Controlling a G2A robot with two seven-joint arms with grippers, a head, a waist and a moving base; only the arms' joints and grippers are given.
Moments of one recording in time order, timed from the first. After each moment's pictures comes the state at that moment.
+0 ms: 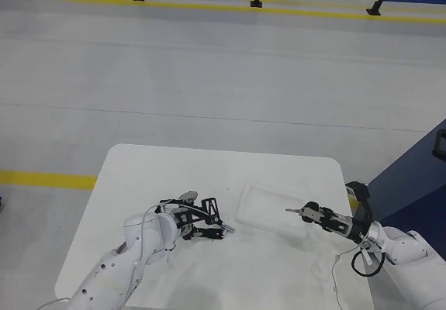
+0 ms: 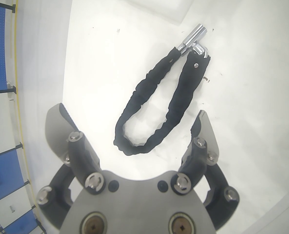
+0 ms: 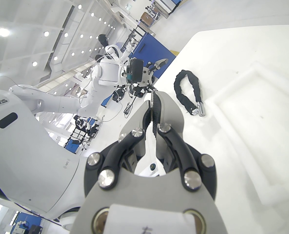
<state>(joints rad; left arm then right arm) 1.06 -1.21 -0.98 -1.63 1.72 -0.69 -0.66 -1.20 -0.74 1.16 -1.25 0.44 -1.00 0.82</state>
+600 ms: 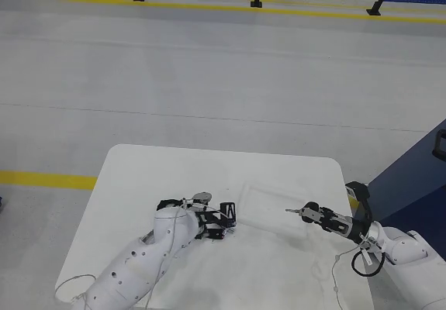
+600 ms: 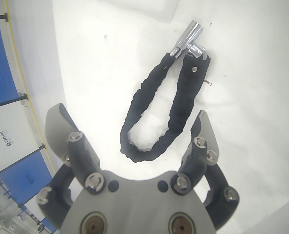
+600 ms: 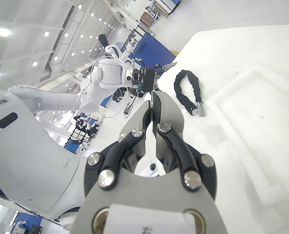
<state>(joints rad) 0.87 -1.29 -0.75 -1.45 1.71 -0.70 -0.82 -1.20 -0.74 1.16 -1.25 0.44 -1.00 0.82</state>
